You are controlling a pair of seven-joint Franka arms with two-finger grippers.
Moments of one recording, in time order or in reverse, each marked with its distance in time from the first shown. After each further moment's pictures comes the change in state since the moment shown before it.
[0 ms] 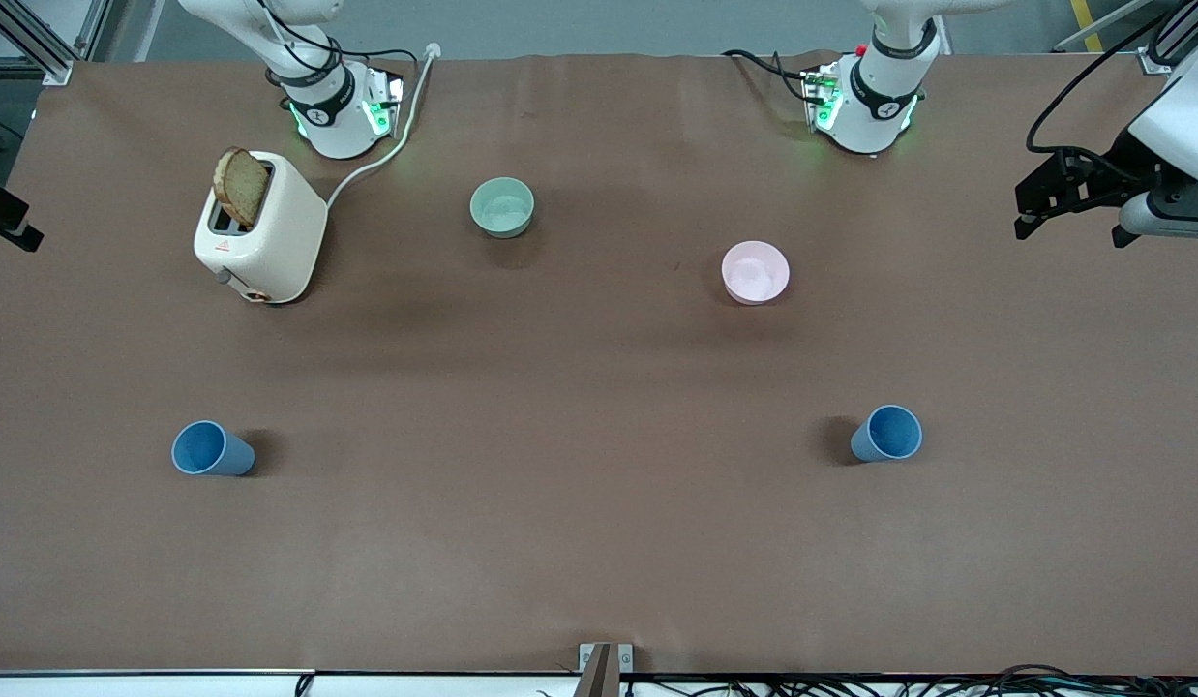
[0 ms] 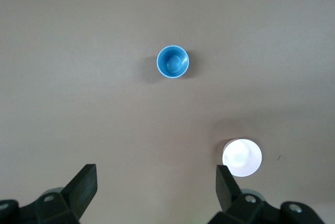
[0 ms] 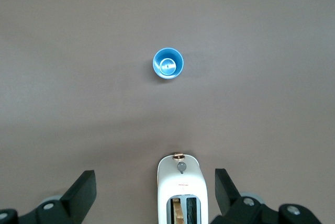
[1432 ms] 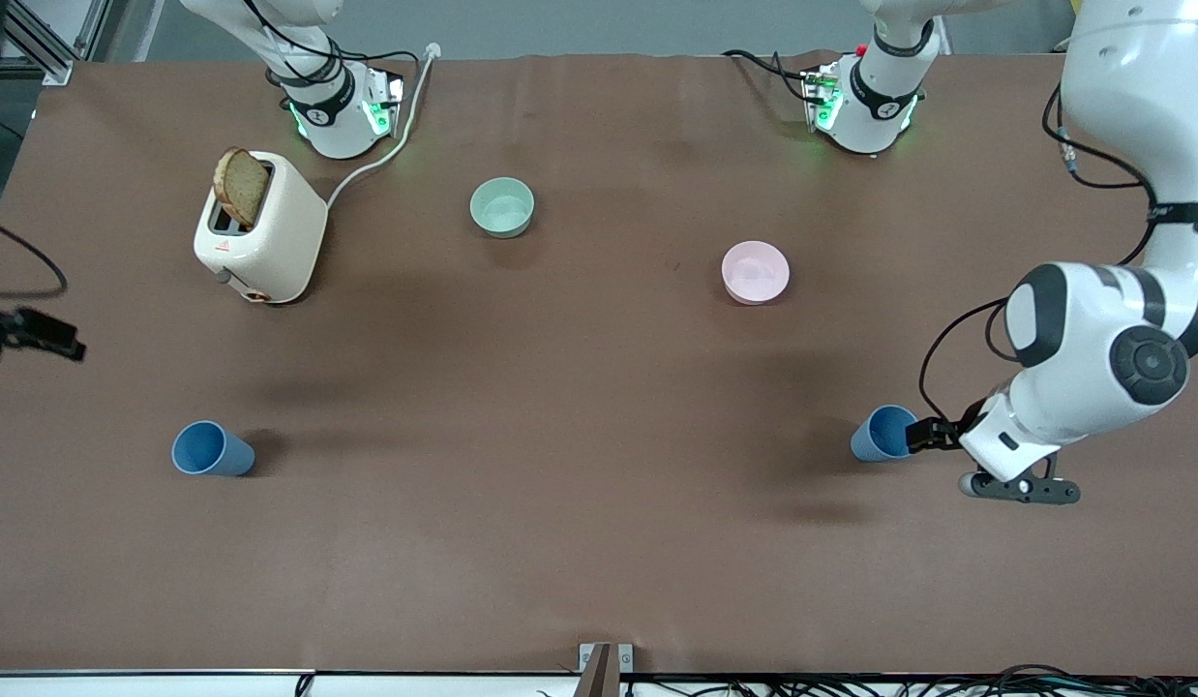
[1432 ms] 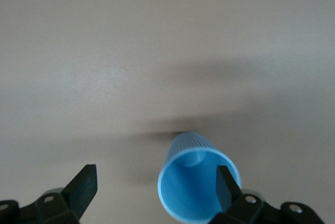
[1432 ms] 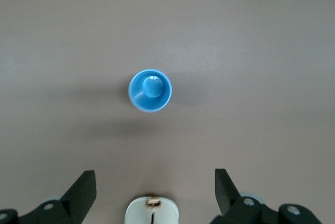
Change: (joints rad) left arm 0.034 0.584 0.007 -0.099 0.052 0.673 0.000; right arm -0.065 0.307 -0.010 -0.028 -0.001 0.279 -0.189
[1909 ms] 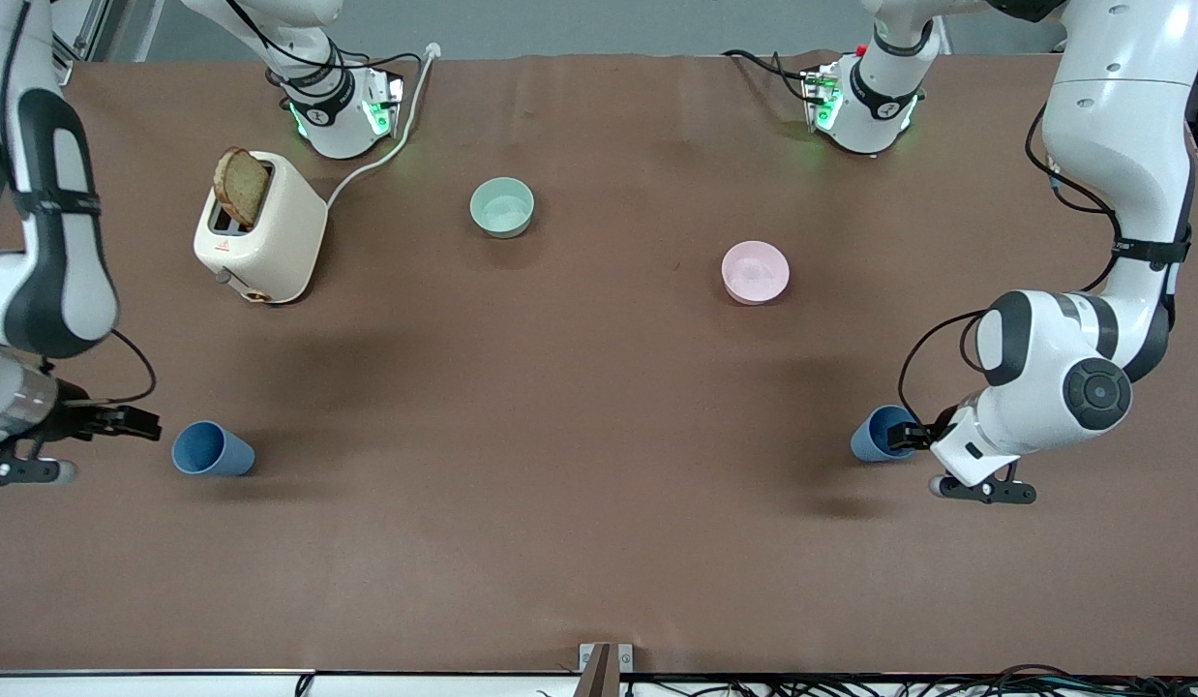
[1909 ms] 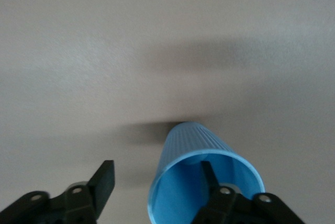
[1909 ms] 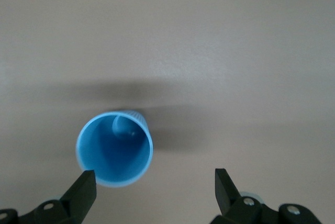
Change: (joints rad) left arm 0.004 0.053 -0.009 -0.040 0.000 0.015 0.001; right arm -0.024 0.213 0.001 -0.146 0.000 0.413 -0.016
